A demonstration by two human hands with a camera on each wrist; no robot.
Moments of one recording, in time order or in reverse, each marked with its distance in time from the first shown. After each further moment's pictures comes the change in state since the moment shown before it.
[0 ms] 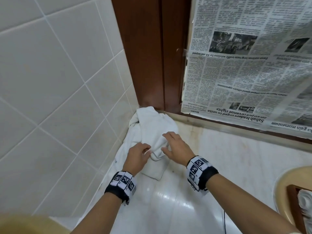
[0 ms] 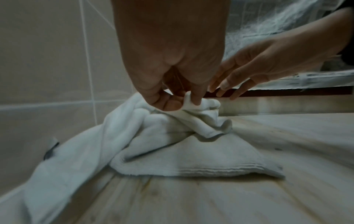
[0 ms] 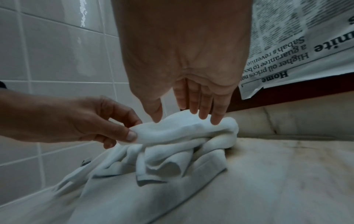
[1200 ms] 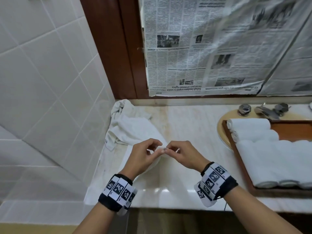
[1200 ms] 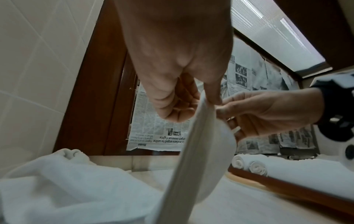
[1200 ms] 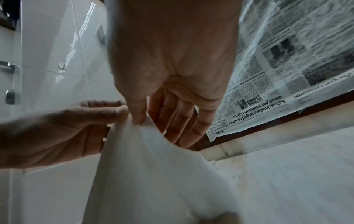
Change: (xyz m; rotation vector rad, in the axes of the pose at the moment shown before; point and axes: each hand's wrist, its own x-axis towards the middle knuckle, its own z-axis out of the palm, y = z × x) left_hand -0.209 0.110 -0.066 -0.407 -0.264 0.376; right_hand -0.276 -0.121 -0.014 0.471 0.270 0.160
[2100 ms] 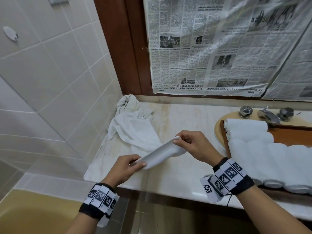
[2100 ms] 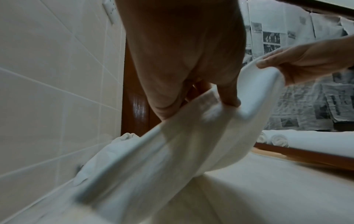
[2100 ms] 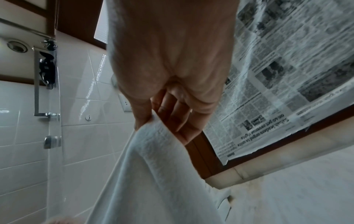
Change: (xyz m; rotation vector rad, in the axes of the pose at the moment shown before) left_hand -0.091 0.002 0.018 0.171 -0.072 -0.210; right_hand -0.061 -0.004 -0.077 0.075 0.009 -0.160
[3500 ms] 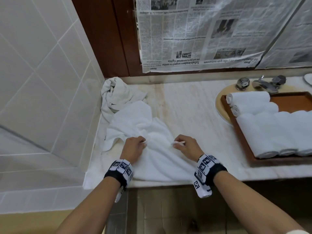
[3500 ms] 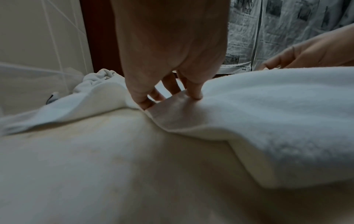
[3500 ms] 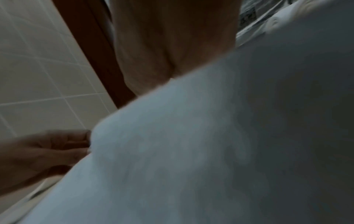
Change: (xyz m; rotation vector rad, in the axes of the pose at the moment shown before) left_hand 0.118 -0.135 0.018 0.287 -0.039 0.002; right_hand 0.020 0.115 0.129 -0.124 0.144 0.539
